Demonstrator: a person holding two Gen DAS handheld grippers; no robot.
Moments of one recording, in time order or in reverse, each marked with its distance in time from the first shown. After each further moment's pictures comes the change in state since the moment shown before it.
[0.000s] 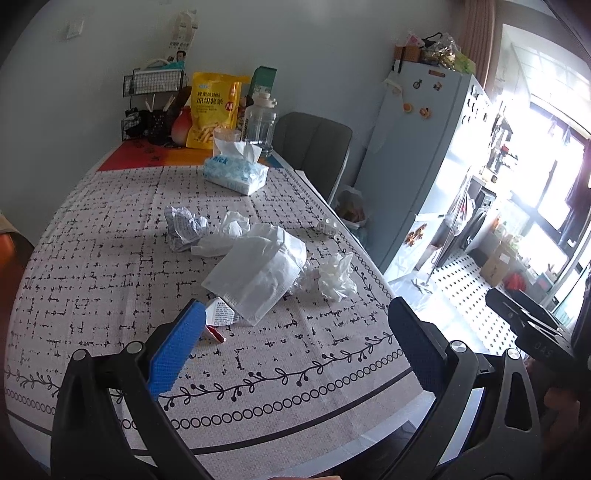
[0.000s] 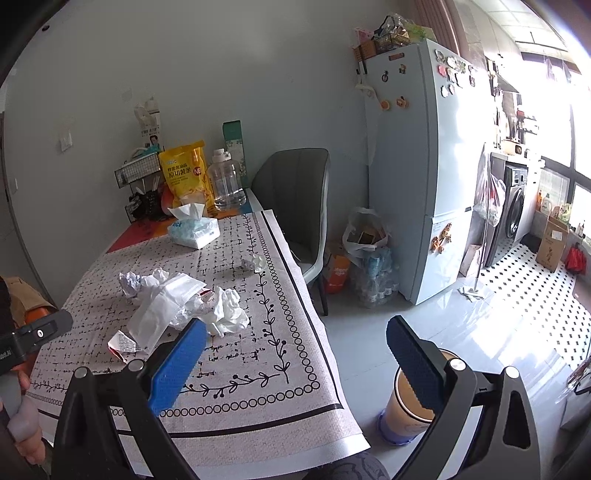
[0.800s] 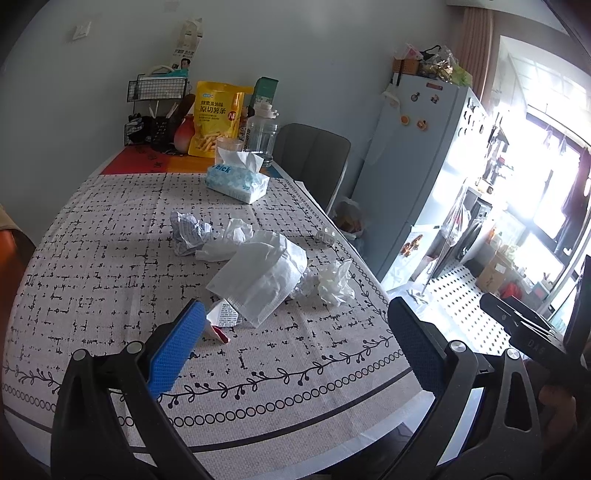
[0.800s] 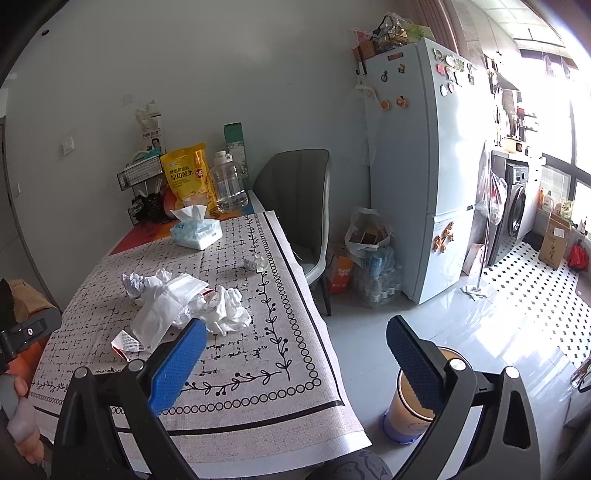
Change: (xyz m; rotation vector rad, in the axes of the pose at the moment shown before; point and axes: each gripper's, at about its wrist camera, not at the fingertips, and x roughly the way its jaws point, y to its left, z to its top) left arm -0.011 0.010 -0.007 -0.019 -0.041 -0.016; right arm -0.003 0.000 -0.004 0.009 -0.006 0.017
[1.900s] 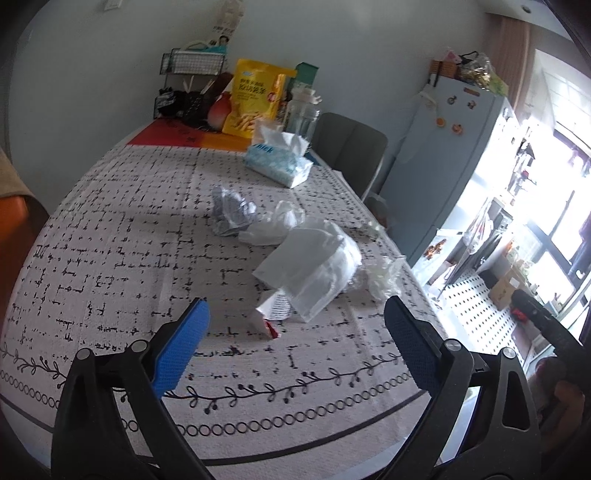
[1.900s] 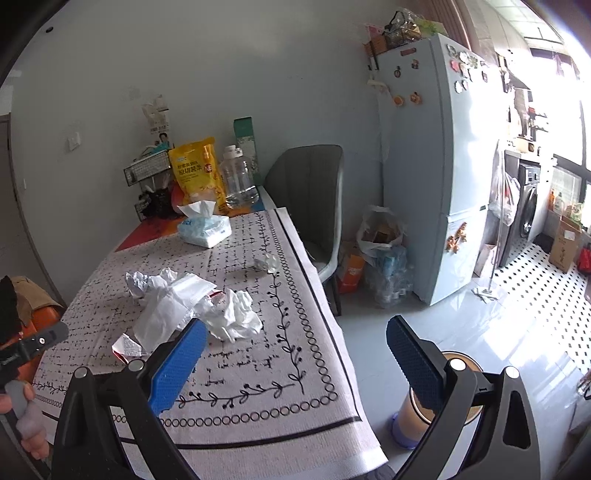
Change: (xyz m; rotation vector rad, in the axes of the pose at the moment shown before) left arm 0.029 0.057 -0.006 -0.099 0.052 0.075; right arm 0.031 0.011 0.006 -0.013 0.018 0.044
